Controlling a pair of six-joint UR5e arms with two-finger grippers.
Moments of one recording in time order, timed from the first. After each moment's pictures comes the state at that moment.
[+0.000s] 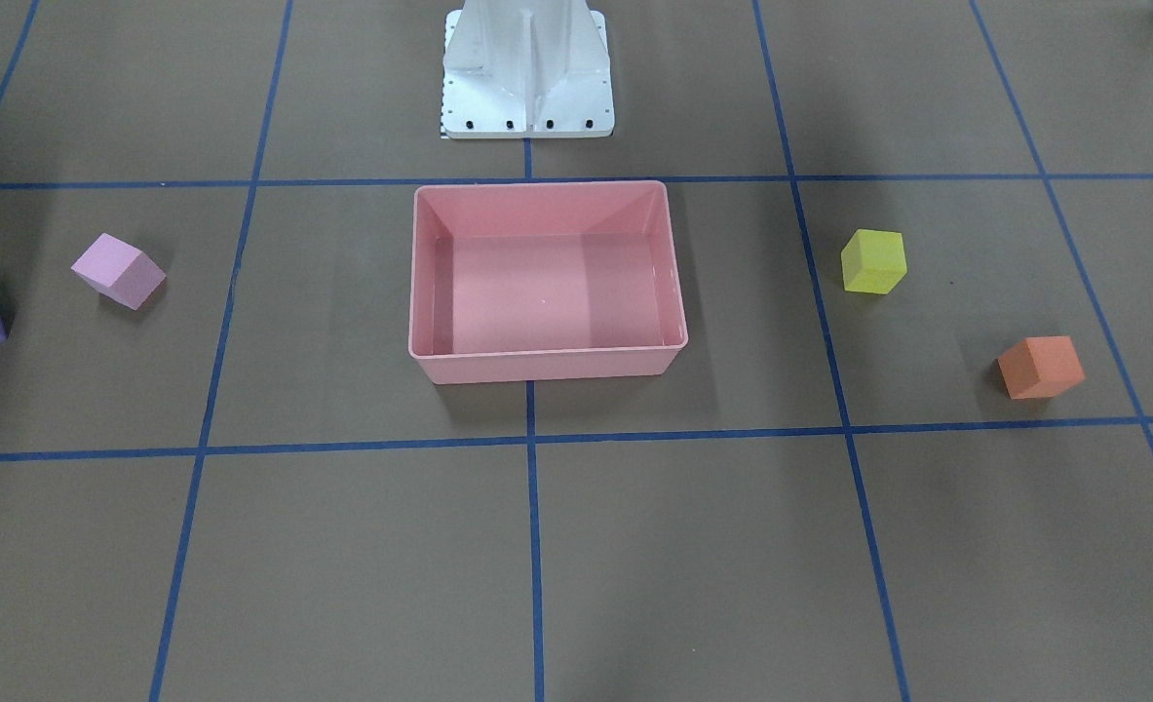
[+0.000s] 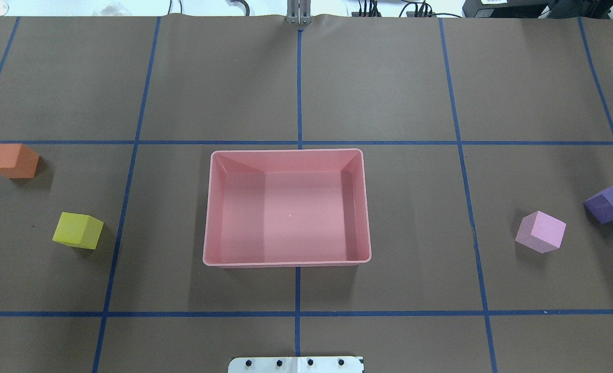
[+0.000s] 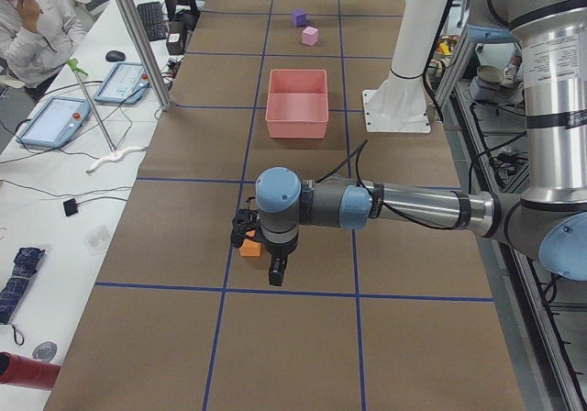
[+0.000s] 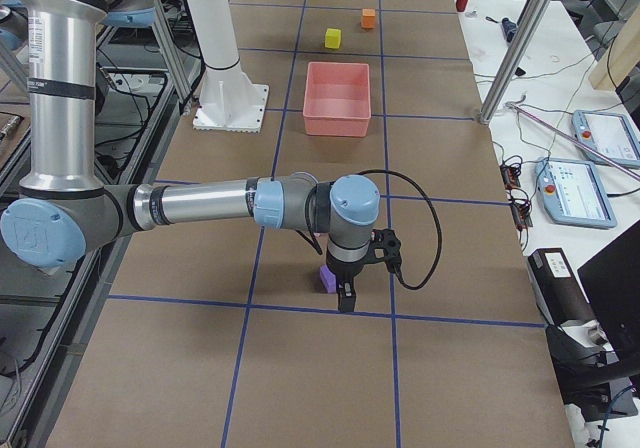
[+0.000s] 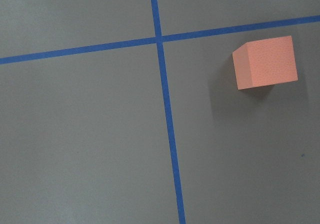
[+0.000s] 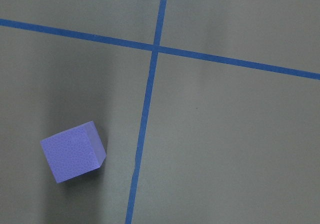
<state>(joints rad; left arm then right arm) -1.55 -1.39 -1.85 -1.53 -2.35 0.08 1.60 -1.66 1.80 -1.76 2.25 -0.20</state>
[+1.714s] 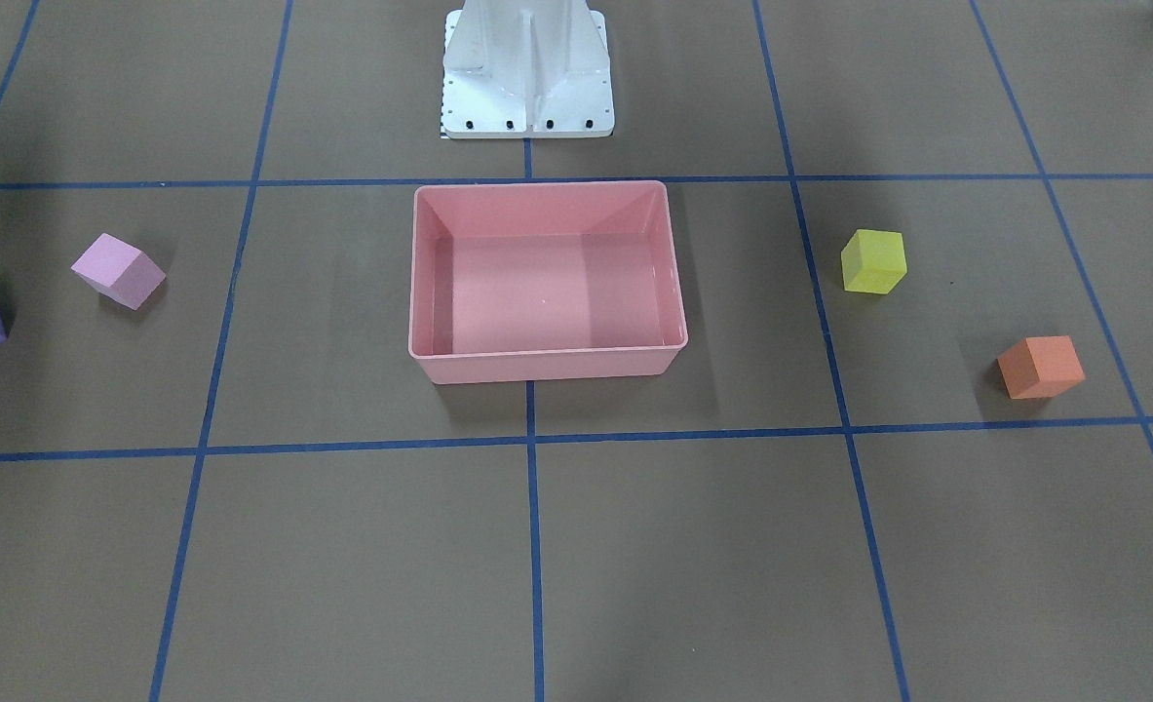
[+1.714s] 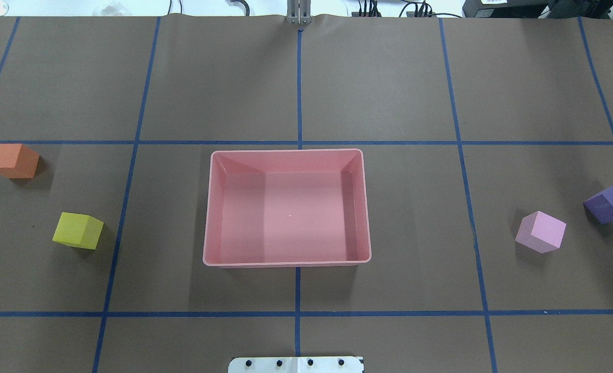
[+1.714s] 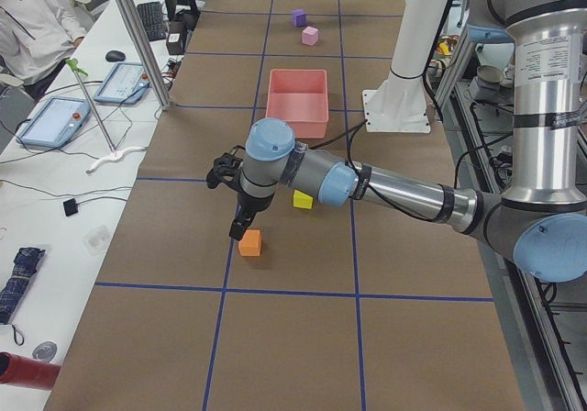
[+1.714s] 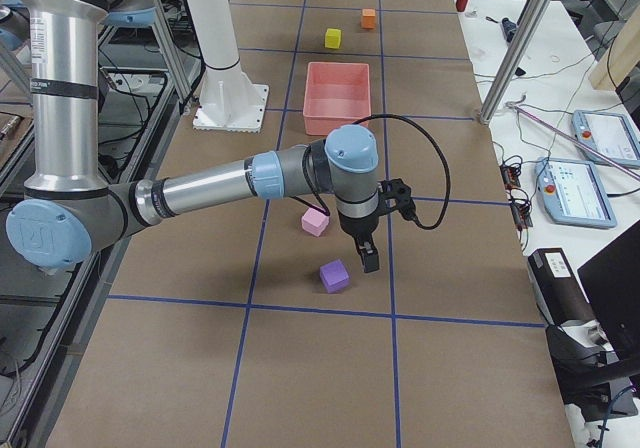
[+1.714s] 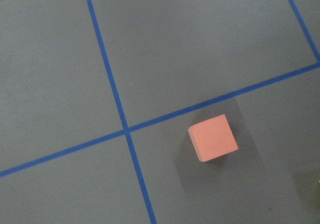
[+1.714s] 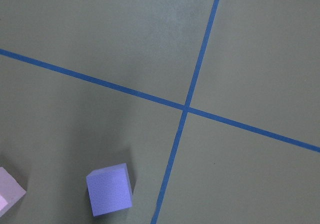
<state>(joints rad) -1.55 -1.50 -1.89 -1.75 -2.34 0.05 1.60 -1.64 1.92 -1.64 2.28 -0.20</state>
